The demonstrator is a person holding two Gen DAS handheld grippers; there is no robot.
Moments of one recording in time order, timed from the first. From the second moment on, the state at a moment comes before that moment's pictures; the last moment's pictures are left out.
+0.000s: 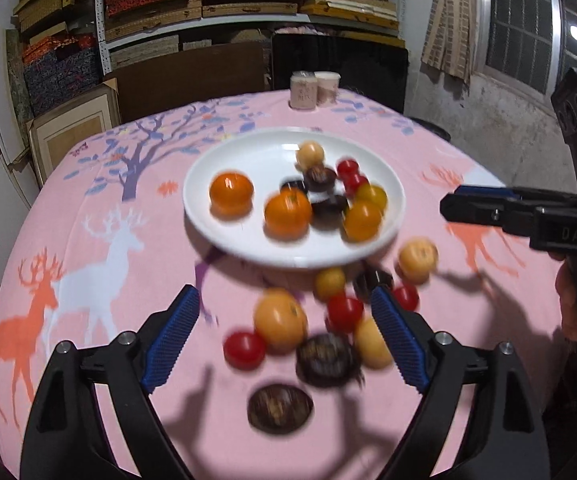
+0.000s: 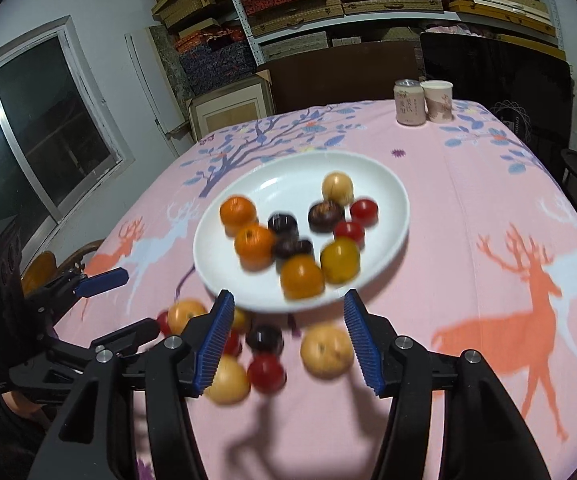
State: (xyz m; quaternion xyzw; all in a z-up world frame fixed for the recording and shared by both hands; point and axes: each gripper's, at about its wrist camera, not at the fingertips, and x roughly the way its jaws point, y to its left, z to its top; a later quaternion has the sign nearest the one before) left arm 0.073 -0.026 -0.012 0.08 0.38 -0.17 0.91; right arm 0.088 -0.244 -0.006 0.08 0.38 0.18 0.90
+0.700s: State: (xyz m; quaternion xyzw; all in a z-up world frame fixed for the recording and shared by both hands) left arm 0.037 -0.009 -0.057 0.07 0.40 -0.15 0.90; right arm 0.039 -0.253 -0.048 0.07 0.41 0.14 0.90
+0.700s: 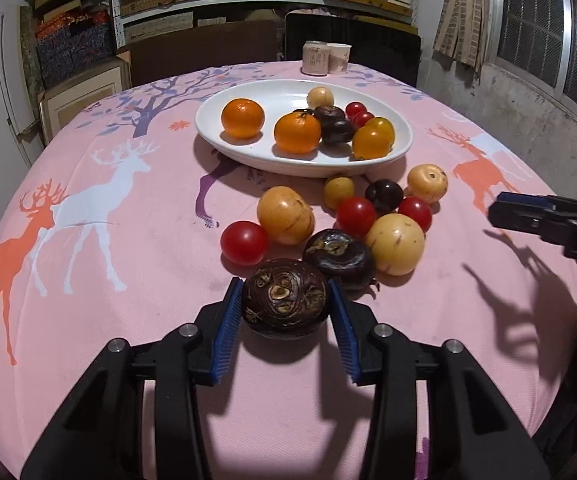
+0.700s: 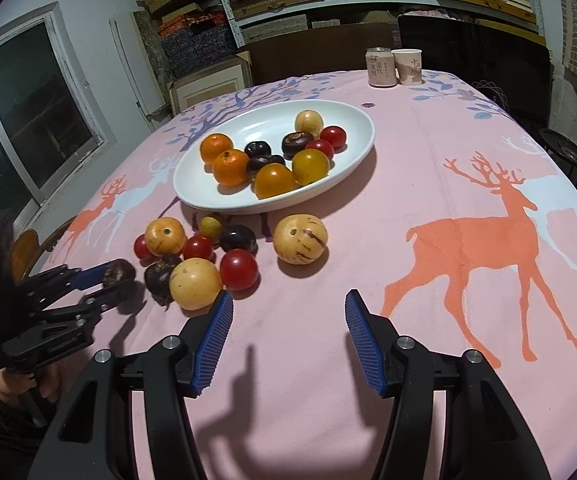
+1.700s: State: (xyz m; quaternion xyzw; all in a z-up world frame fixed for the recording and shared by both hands) left arm 0.044 -0.008 -0.059 0.05 0.42 -0.16 0.89; right arm 0.118 -0.216 -0.071 -0.05 0.45 0.08 0.89
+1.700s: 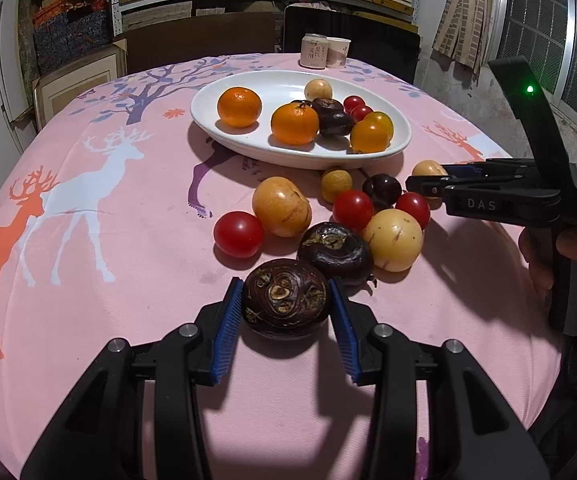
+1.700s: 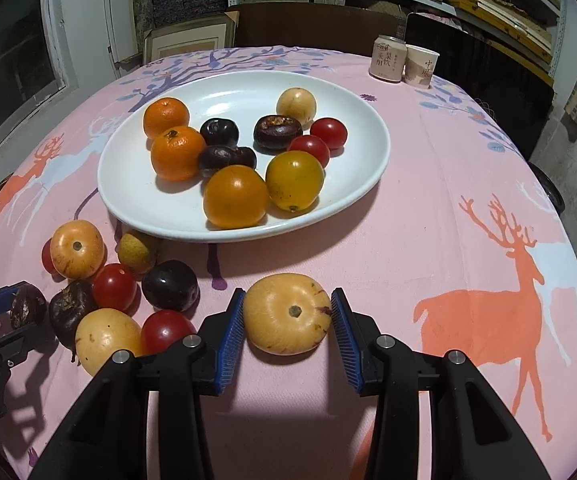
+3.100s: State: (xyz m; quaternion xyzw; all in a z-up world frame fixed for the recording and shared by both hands) left arm 0.054 -0.046 0.028 0.08 0.33 -0.17 0.93; right arm 0.048 -0.251 0.031 0.05 0.33 0.15 0.93
